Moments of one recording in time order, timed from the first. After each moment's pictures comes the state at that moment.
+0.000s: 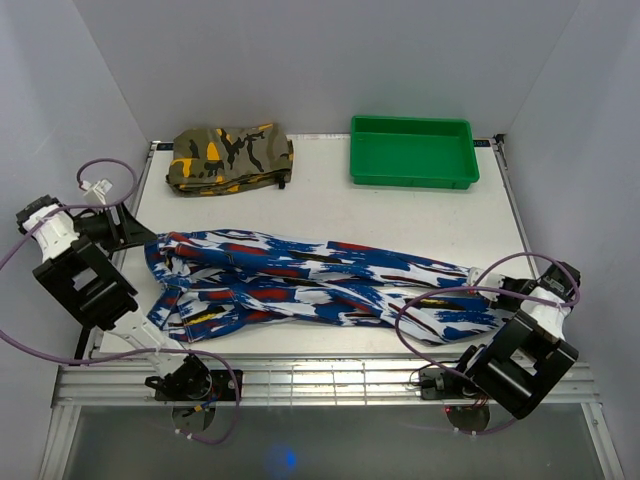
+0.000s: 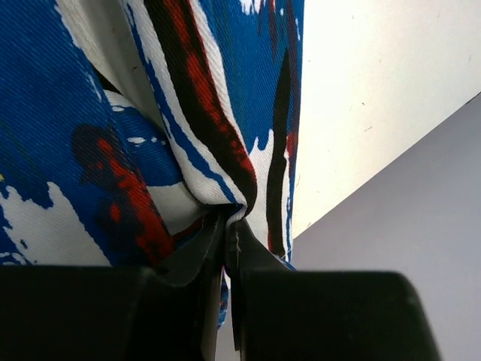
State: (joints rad) left arm 0.78 1.84 1.55 -1.23 0.93 0.73; right arm -0.73 1.14 0.49 -0.49 -0.48 -1.98
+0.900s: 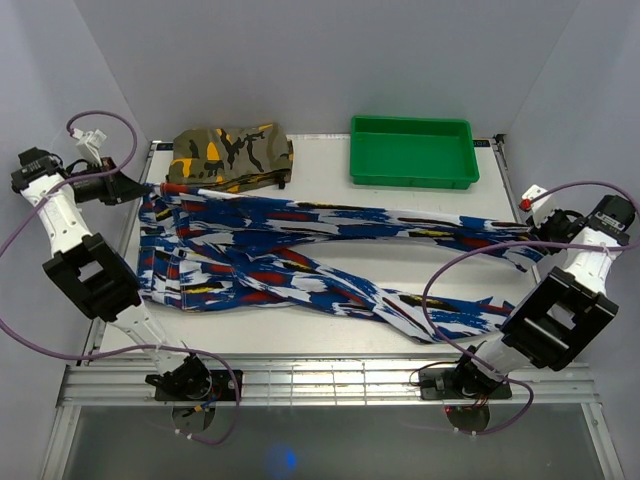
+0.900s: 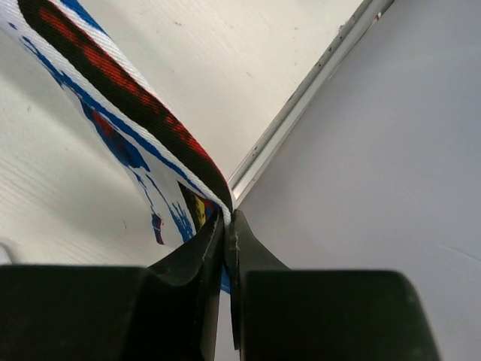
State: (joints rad) left arm 0.66 1.94 1.97 -1.24 1.12 0.61; right arm -0.71 1.47 1.13 -0.65 -0.70 -1.42
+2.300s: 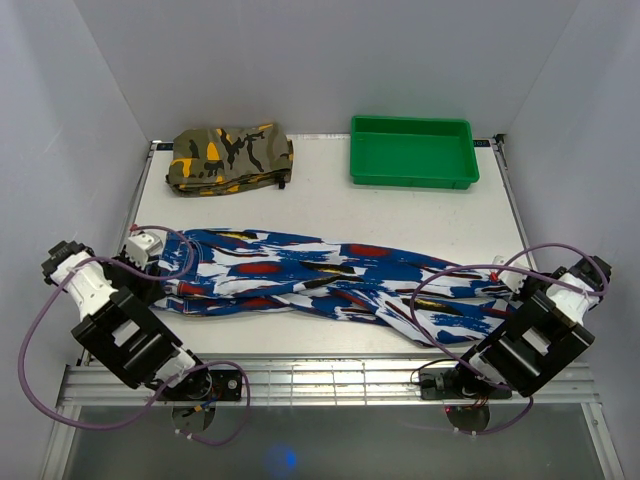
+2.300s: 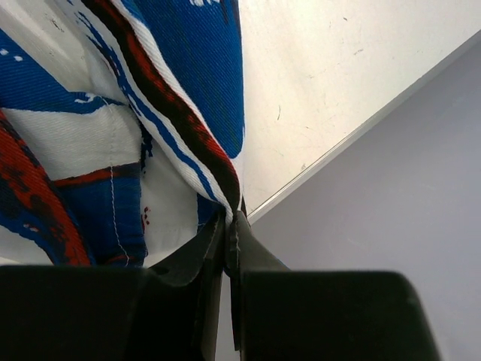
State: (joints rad) left arm 0.84 1.37 1.01 -1.18 0.70 1.46; right arm -0.86 1.27 0.69 -0.66 -0.50 -1.98
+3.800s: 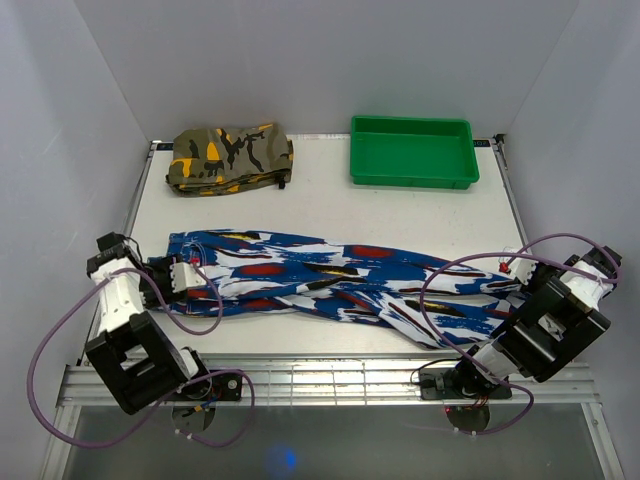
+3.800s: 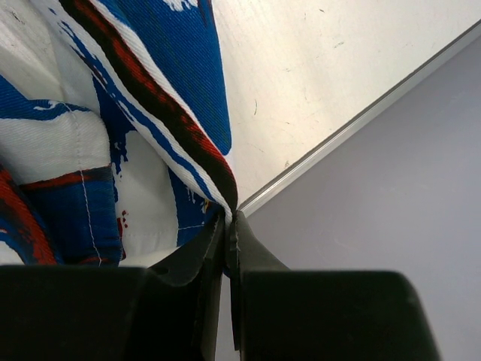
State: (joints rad) left arm 0.55 1.24 0.84 -1.03 0.48 1.97; right arm -0.86 1.38 0.82 -0.74 -0.51 -1.96
